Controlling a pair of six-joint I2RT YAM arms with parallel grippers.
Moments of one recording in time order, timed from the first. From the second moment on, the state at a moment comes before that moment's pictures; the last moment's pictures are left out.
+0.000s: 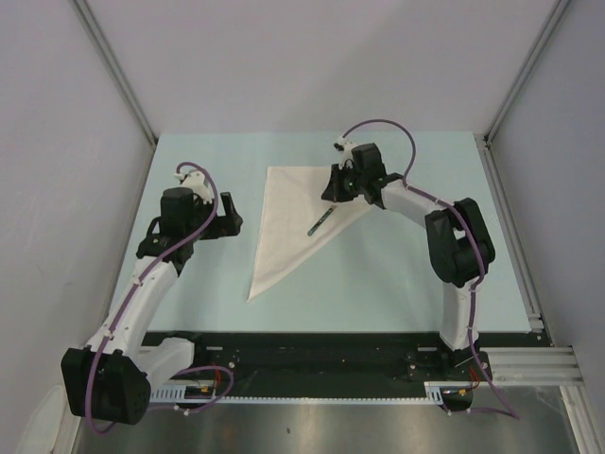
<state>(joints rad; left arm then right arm) -0.13 1.03 0.82 -0.38 0.09 -0.23 0.42 2.00 1.47 -0.08 -0.38 0.29</state>
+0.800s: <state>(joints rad) -0.13 1.03 0.82 -0.38 0.12 -0.23 0.53 2.00 1.36 -0.13 -0.34 0.25</state>
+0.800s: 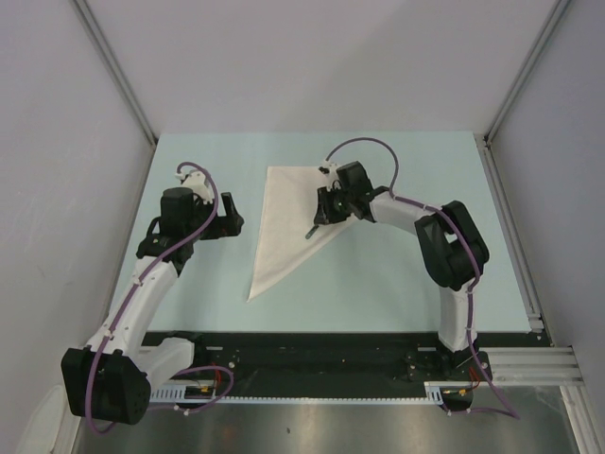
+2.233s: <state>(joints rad) -0.01 0.97 0.83 -0.41 -0.04 -0.26 1.34 2.00 1.05 0.45 0.25 -0.38</state>
